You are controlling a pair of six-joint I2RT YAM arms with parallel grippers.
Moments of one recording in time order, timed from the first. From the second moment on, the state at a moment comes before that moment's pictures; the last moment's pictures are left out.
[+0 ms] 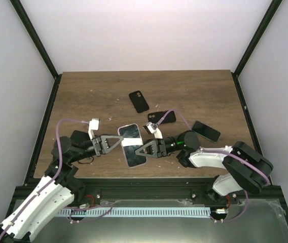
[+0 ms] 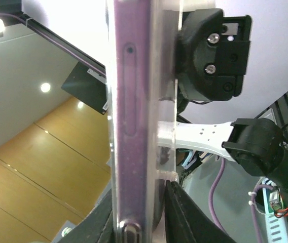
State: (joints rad) left arm -0.55 0.50 0.43 0.21 0.72 -1.11; right arm 0.86 1.43 0.47 1.48 -1.00 1.44
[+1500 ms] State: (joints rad) left arm -0.55 0.56 0.42 0.04 0.77 -1.06; right arm 0.86 1.16 0.53 0.74 -0.54 1.06
